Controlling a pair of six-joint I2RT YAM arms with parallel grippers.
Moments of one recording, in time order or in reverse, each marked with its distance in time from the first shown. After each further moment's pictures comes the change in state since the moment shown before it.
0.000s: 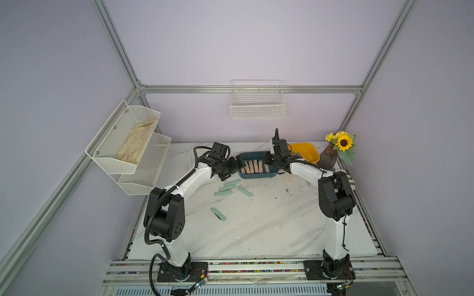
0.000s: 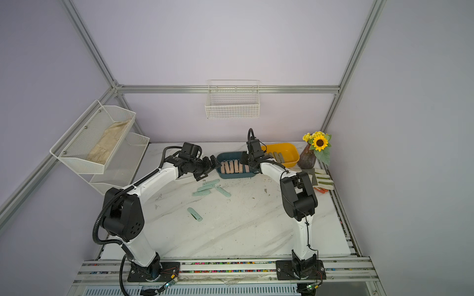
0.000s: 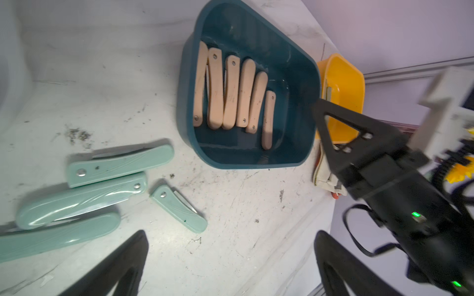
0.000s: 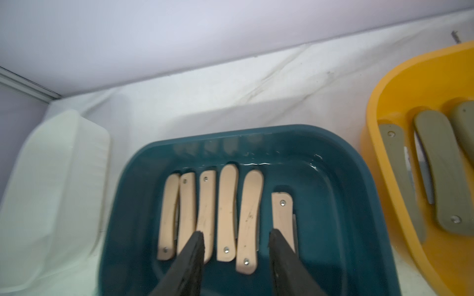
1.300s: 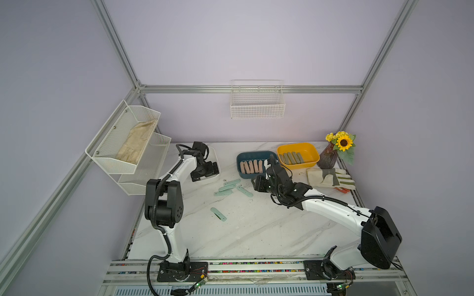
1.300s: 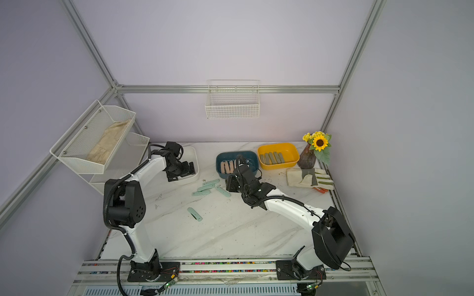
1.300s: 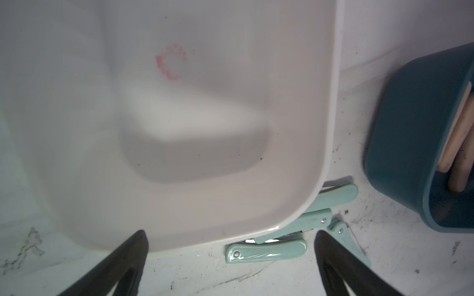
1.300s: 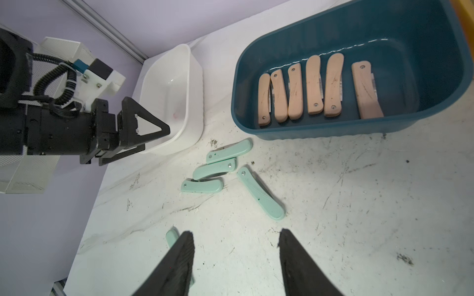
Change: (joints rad) left arm 0.259 0.138 0.093 -0.275 -0.151 0.398; right arm 0.365 -0.507 -0.451 -0.050 0.183 0.251
